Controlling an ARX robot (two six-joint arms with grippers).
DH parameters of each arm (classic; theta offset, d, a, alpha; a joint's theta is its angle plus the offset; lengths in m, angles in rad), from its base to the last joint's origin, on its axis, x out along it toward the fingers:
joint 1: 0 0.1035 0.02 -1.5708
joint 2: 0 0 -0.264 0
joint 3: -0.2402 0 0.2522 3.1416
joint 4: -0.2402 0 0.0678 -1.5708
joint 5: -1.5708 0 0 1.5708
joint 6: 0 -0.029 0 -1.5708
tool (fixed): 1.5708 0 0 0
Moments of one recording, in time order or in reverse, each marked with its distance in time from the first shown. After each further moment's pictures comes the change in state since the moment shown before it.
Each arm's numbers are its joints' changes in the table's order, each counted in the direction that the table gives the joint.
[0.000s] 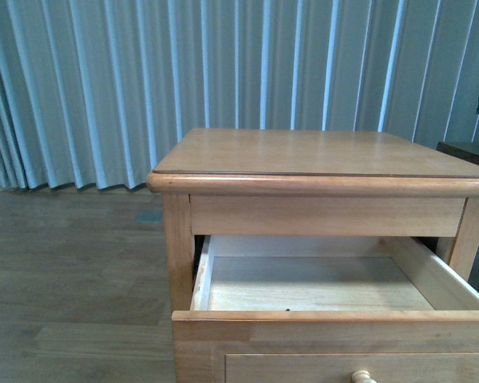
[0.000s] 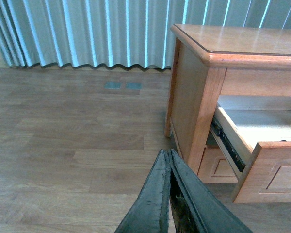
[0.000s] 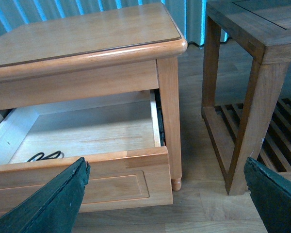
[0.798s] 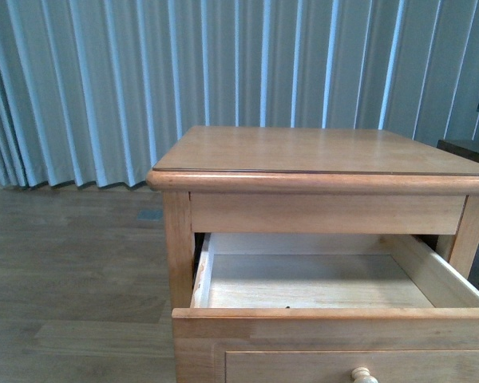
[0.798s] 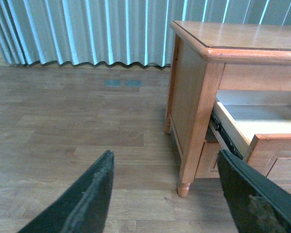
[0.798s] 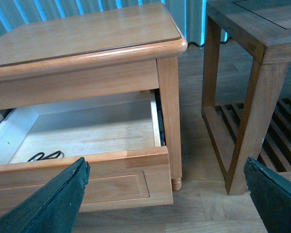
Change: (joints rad) left arm 0.000 -0.177 0.000 -0.185 0.000 -0.001; right arm -0.001 0.000 0.000 0.000 0.000 0.000
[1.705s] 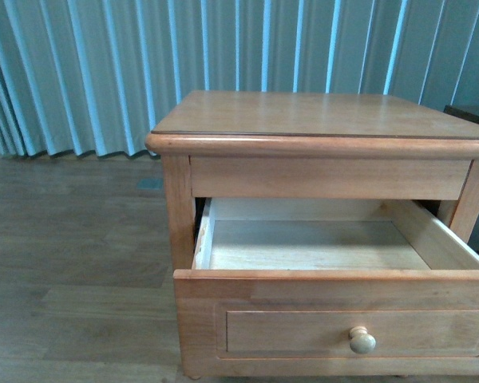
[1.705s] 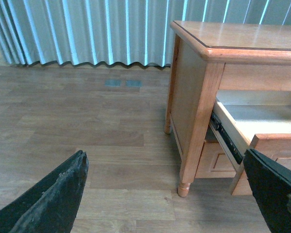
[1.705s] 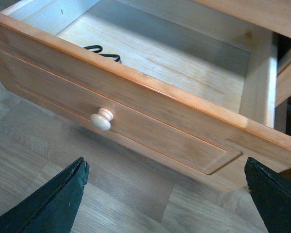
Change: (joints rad) left arm 0.000 0.000 0.000 0.000 0.000 -0.001; right arm 0.397 0.449 -0.111 0.011 -0.093 0.412
